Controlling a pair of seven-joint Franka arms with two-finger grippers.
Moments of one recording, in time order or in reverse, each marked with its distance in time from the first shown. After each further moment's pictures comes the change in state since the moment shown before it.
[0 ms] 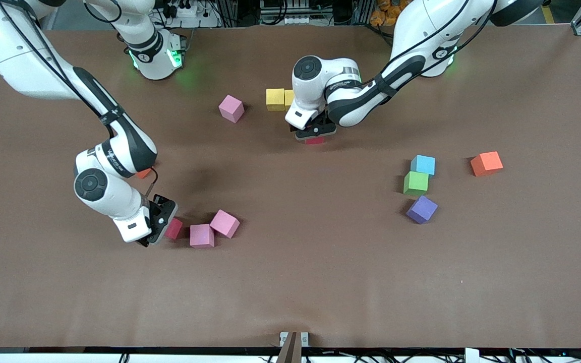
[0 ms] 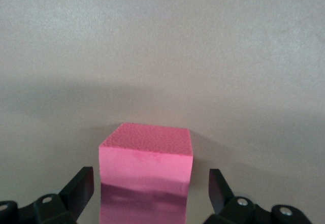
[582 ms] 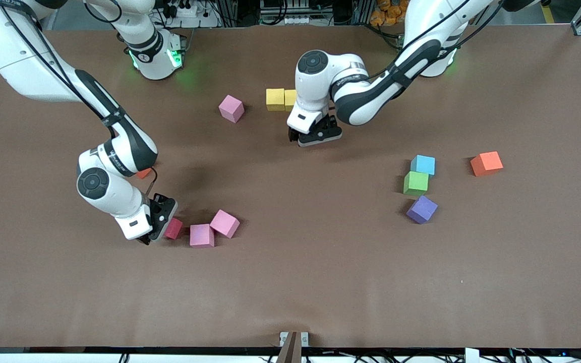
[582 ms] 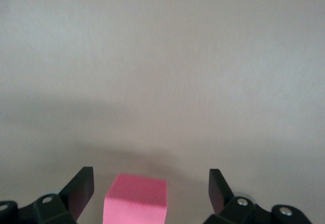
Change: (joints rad) left arm 0.058 -0.093 0.000 0.071 0.000 -0.001 0.014; right arm 0.006 0.003 -0.022 -0.047 0.000 0.056 -0.011
